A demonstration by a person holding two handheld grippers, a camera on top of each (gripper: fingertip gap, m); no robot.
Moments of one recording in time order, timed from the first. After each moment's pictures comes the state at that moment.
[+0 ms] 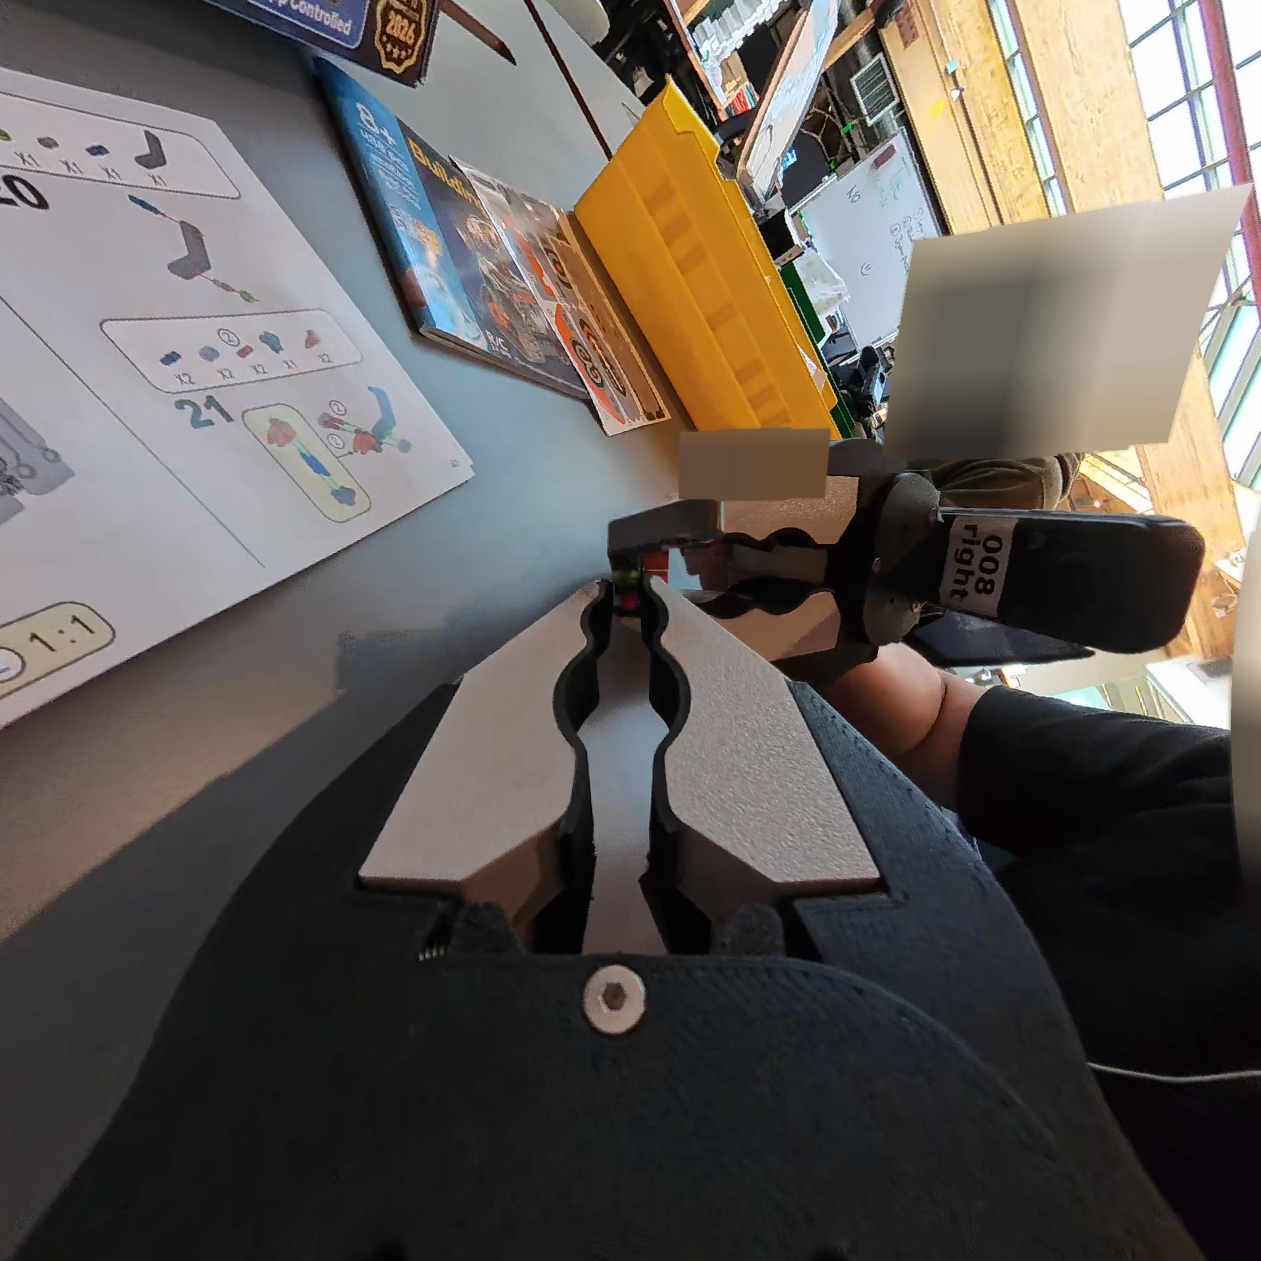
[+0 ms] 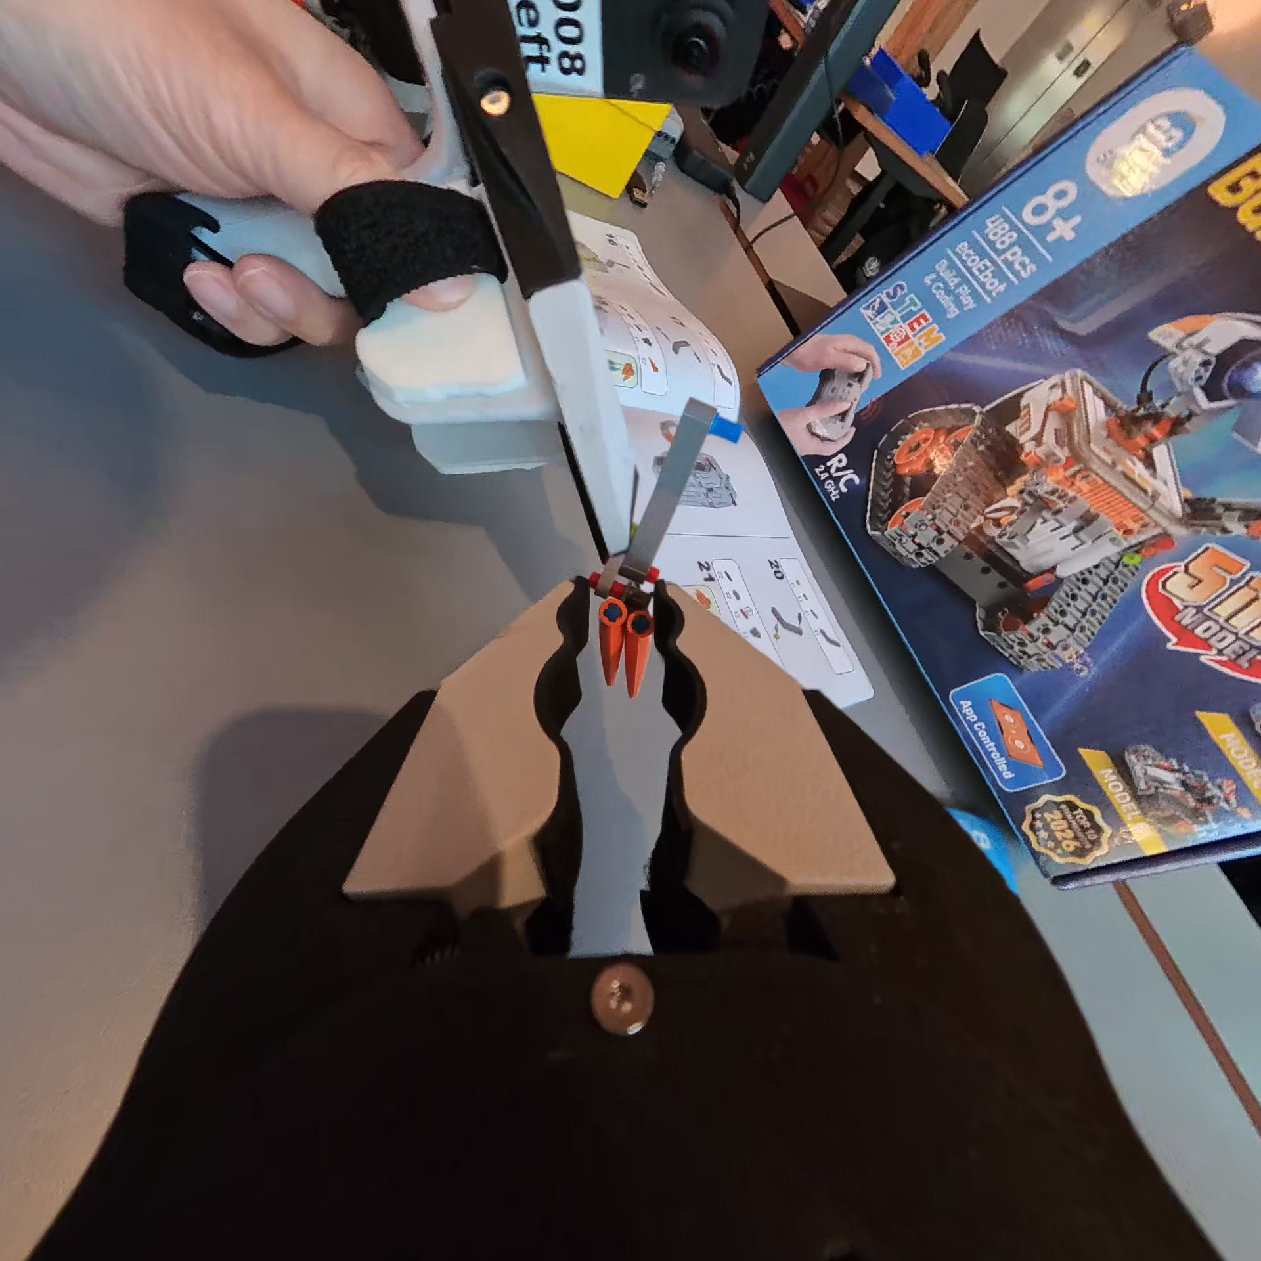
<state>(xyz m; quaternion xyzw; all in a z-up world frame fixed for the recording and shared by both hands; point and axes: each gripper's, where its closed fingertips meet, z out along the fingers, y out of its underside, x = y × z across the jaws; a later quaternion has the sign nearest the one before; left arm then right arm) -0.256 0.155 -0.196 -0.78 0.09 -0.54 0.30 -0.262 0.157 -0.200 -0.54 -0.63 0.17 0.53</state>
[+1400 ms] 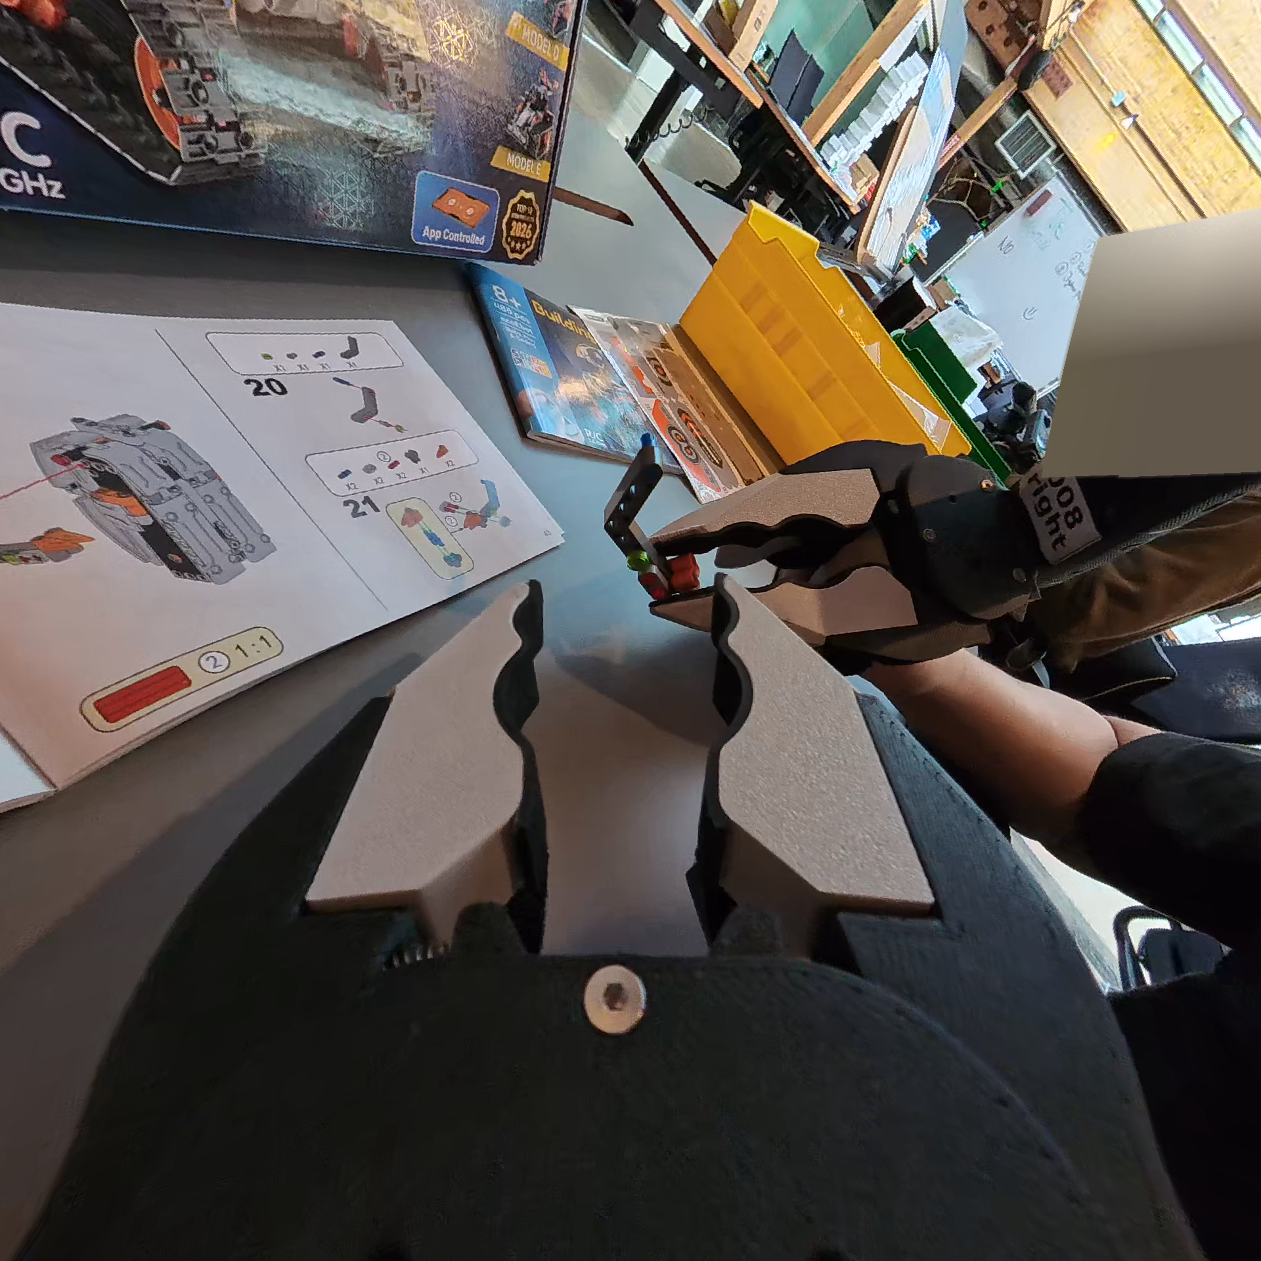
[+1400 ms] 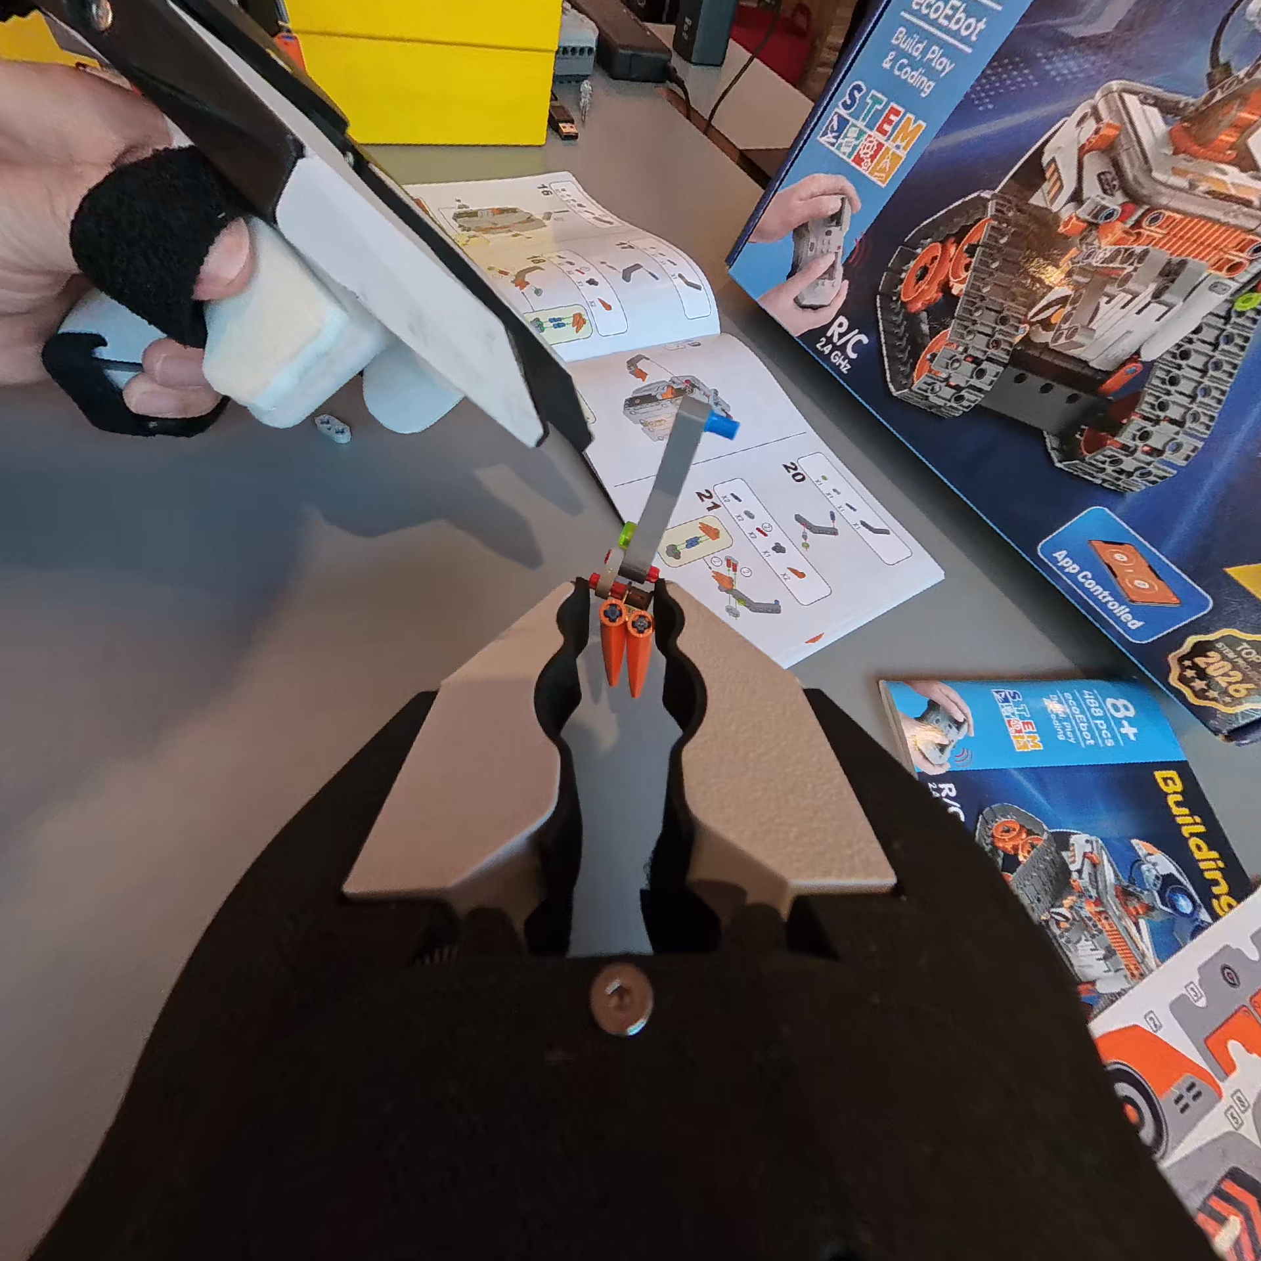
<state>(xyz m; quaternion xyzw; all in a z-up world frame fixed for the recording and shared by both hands) -0.277 0.166 -0.188 -0.80 0.09 -0.43 0.42 -0.251 0.174 -0.207 -0.66 -0.54 0.24 0.46</state>
